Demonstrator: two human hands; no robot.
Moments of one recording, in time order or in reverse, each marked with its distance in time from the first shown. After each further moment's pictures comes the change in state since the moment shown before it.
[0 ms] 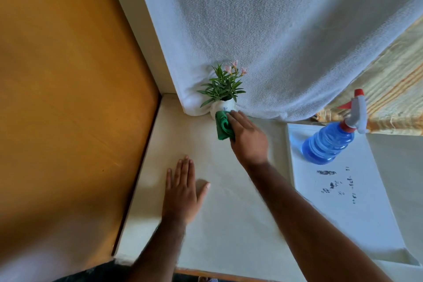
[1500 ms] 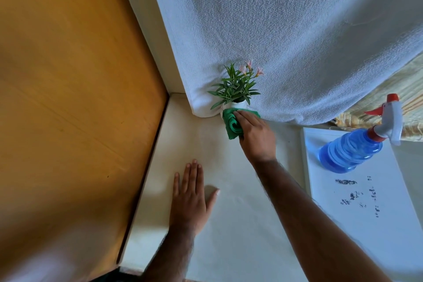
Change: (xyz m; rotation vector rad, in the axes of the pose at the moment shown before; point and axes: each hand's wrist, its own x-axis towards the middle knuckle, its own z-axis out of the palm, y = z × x) left_hand 0.002 -0.002 0.000 0.023 -0.038 -0.019; right_hand 0.024 0.015 0.035 -0.001 -0.057 0.000
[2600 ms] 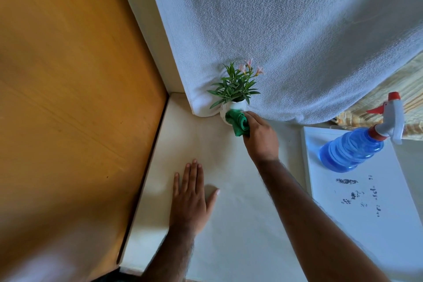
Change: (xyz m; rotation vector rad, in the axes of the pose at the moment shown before) left_hand 0.000 -0.001 0.003 -0.004 -0.003 0.004; right_hand -0.001 0.001 -0.005 0.060 -0.037 0.189
